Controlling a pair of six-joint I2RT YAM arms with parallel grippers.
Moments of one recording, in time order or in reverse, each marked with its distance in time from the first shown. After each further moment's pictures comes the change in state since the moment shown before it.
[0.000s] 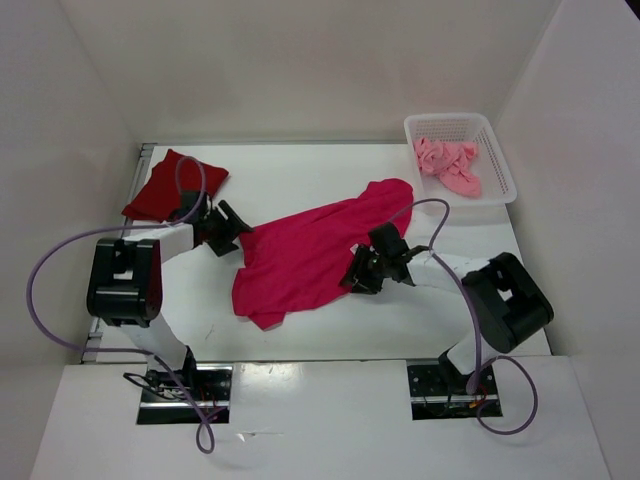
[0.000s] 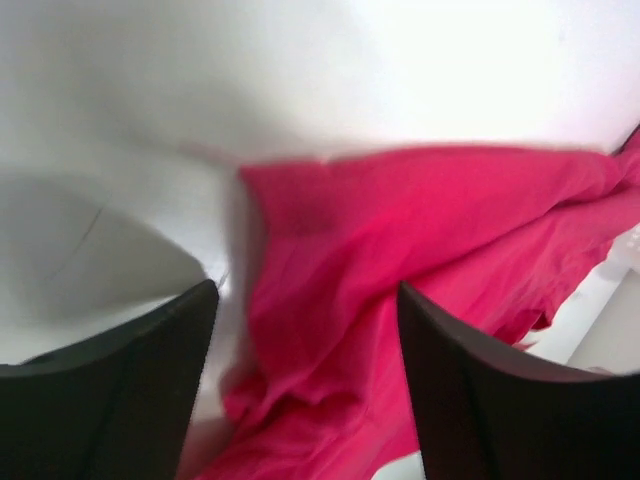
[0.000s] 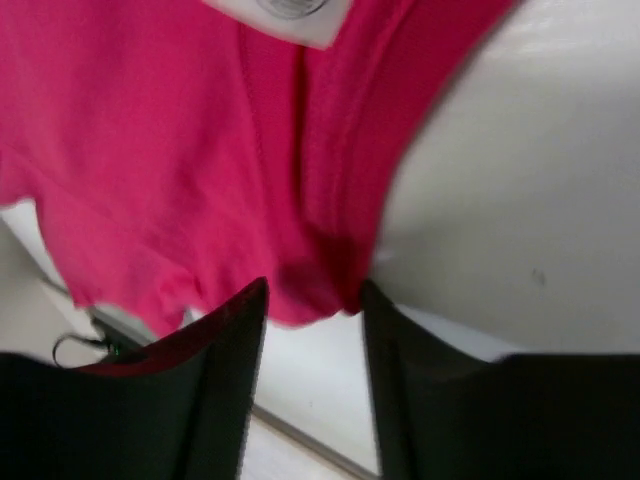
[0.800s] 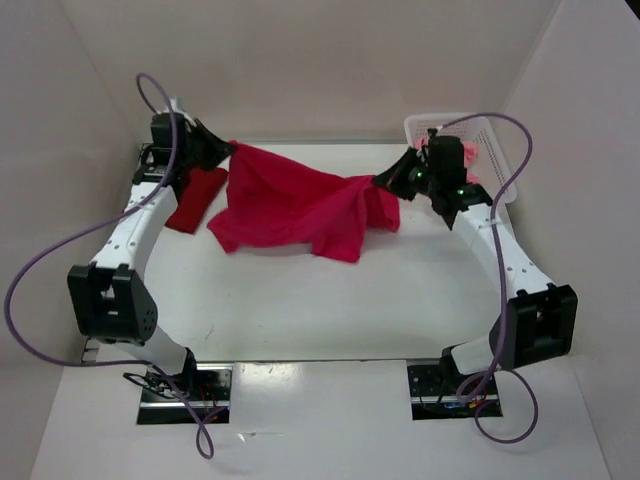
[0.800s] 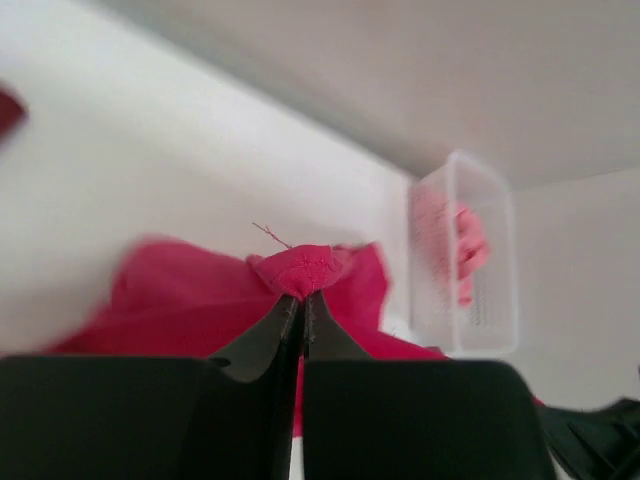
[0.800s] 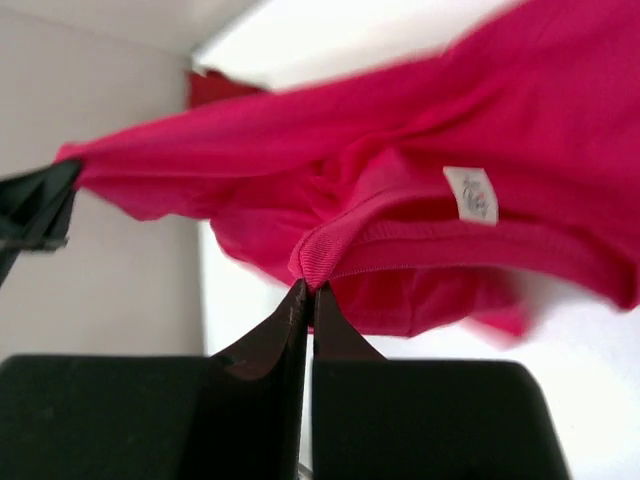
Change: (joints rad) left arm -0.034 -0.070 0.536 -0.138 -0.084 0.011; right arm -0.296 -0.126 0.531 -0.180 -0.023 -0.120
